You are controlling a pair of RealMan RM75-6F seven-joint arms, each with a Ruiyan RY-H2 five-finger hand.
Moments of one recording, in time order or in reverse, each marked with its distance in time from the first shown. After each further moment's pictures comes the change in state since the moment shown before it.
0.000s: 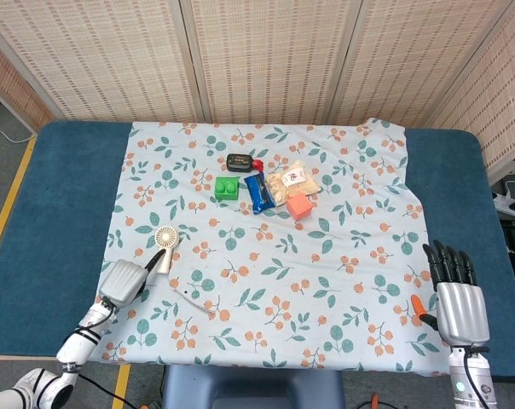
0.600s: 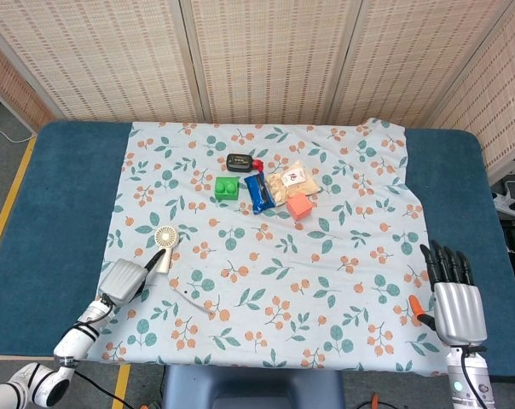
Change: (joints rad) left arm -0.032 0.052 0.017 -0.052 -0.042 -0.112 -0.009; right arm 0.005 -0.007 -0.004 0.002 0.002 -0.008 -0.009
